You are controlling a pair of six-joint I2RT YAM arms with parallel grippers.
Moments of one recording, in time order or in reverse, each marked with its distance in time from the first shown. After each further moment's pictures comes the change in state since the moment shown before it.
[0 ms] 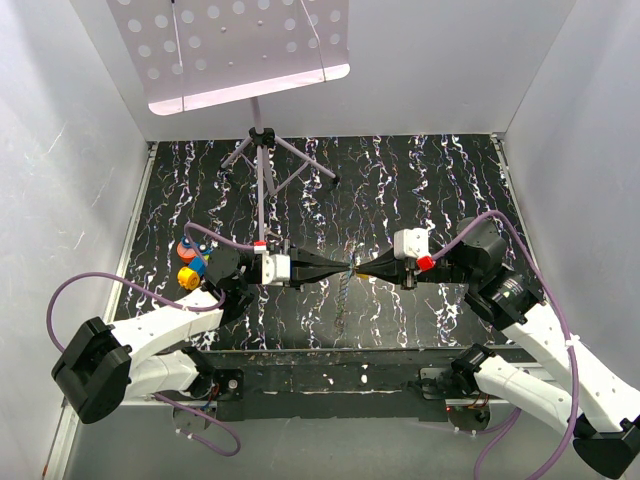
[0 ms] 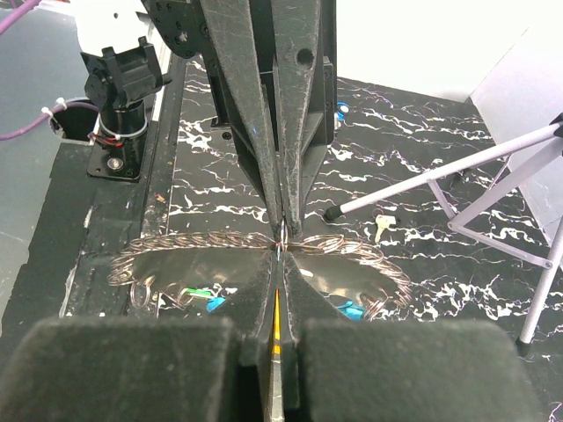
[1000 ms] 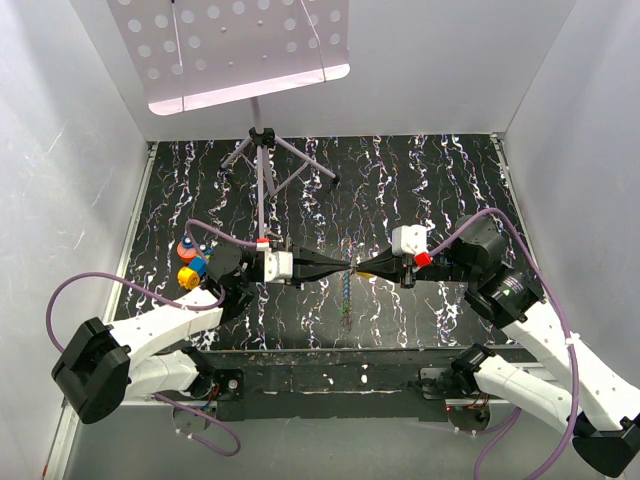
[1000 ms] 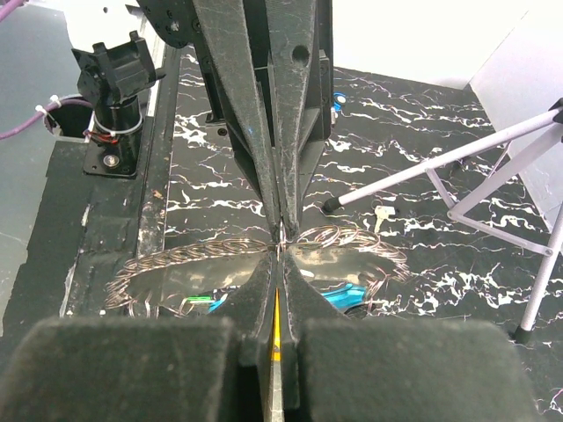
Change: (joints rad) left arm 0.003 0.000 0.019 -0.054 0.003 0.012; right arm 0.000 0.013 0.019 -0.028 0.024 0.002
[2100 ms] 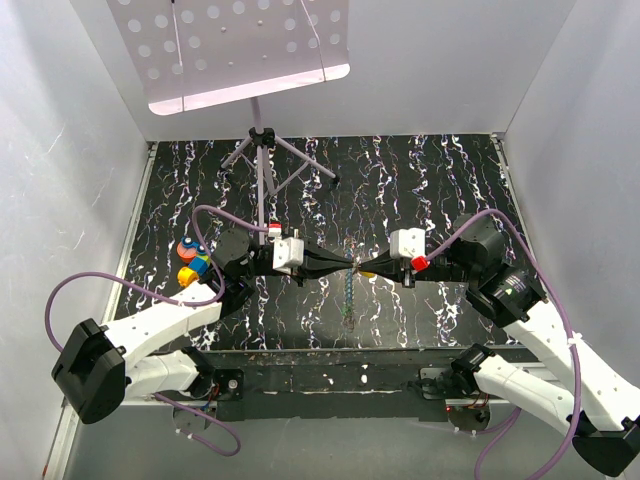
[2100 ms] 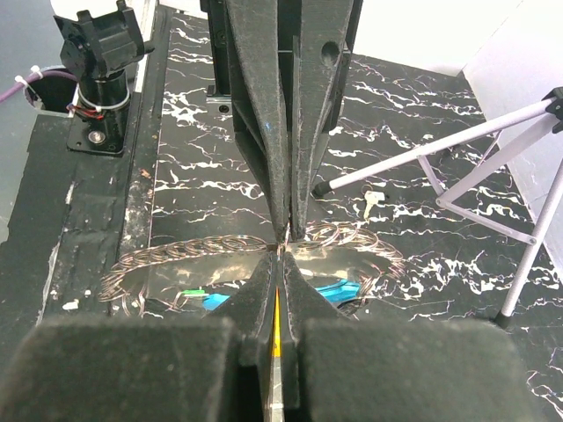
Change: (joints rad) left arm 0.003 0.000 0.089 -0.220 0.003 -0.007; right arm 0.000 0.005 0.026 -0.082 0.023 -0.087
